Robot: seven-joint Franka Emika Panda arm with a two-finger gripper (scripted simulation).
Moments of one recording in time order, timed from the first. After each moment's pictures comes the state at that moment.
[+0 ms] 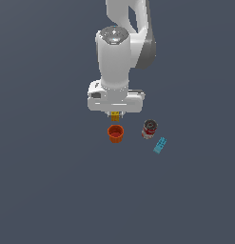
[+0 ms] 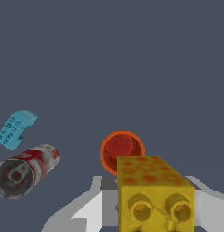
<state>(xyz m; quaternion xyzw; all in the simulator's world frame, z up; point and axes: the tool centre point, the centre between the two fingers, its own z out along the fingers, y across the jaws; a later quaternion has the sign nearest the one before) -0.038 -0.007 0.223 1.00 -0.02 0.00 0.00</state>
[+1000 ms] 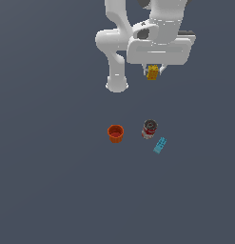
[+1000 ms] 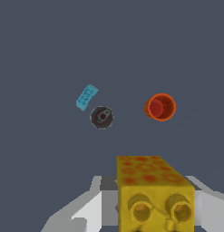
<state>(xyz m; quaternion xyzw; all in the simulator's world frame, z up) -0.129 0.132 0.361 1.00 -0.02 0.00 0.00</state>
